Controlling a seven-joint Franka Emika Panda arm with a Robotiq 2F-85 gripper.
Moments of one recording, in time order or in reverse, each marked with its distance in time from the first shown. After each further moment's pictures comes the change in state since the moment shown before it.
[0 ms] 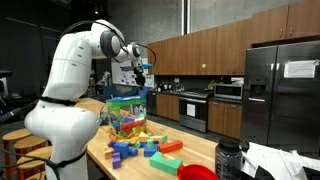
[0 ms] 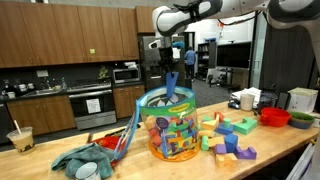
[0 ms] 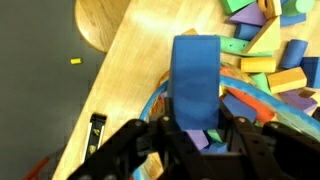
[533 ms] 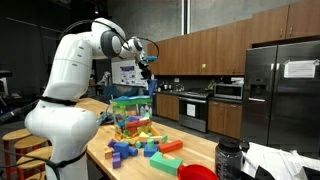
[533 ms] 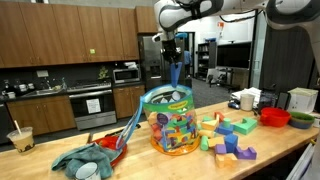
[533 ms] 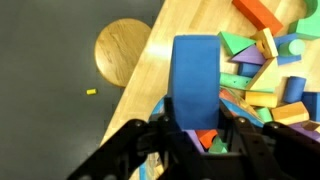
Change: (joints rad) arm 0.000 0.008 -0.037 0.102 -0.132 -0.051 -0.010
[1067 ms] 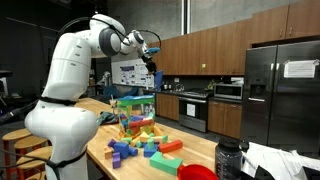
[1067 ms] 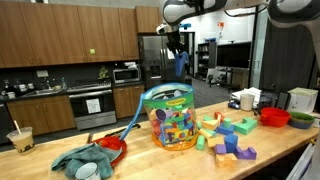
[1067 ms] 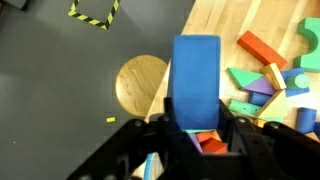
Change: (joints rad) arm -0.001 -0.024 -0.036 0.060 -0.112 -0.007 0.001
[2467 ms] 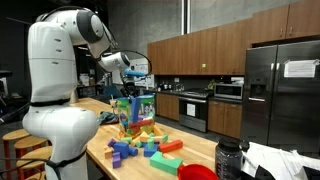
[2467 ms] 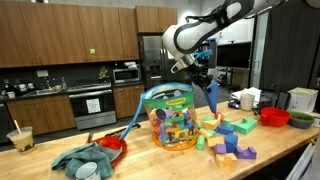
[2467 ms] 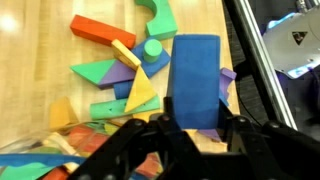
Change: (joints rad) arm 0.037 -0.280 0.087 -0.730 0.152 -0.144 0.588
